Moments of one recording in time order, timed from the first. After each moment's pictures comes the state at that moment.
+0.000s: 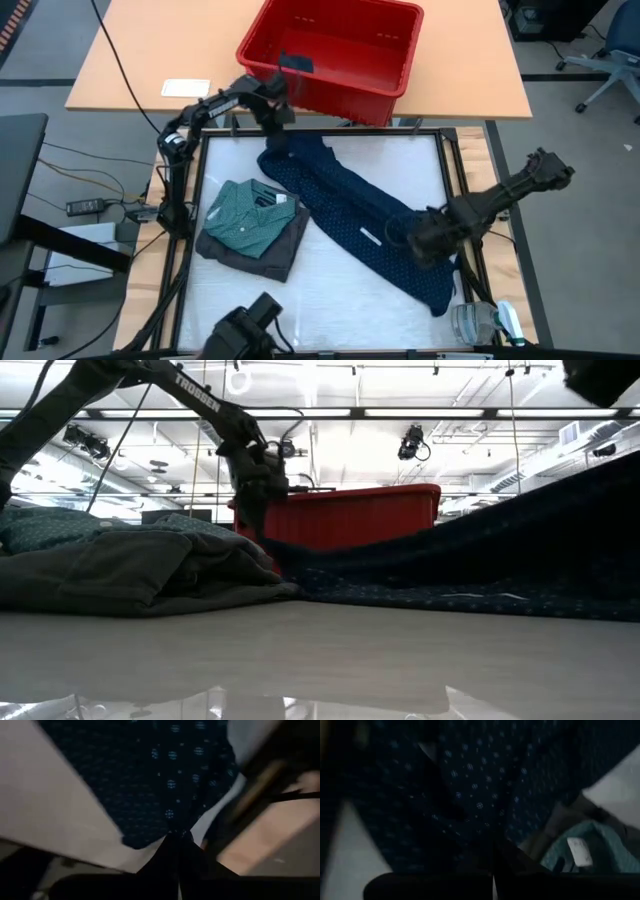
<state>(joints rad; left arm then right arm) 0.85 2.03 1.77 -1.23 0.43 0.54 0.47 1.26 1.10 -1.42 -0.30 1.56</state>
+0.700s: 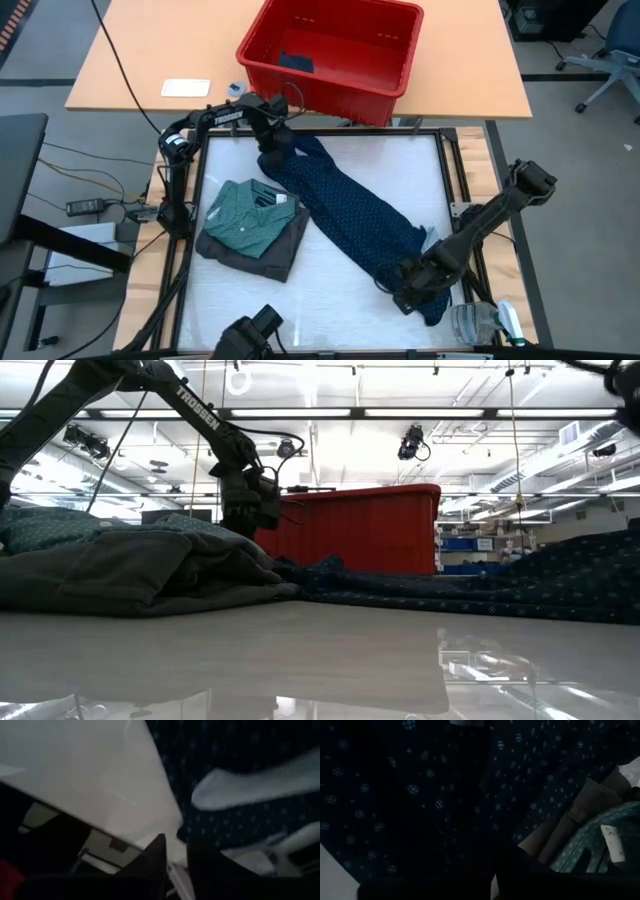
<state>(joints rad) 0.82 2.03 1.55 -1.13 0.39 0.49 0.67 1.49 0.94 -0.73 -0.40 1.80</state>
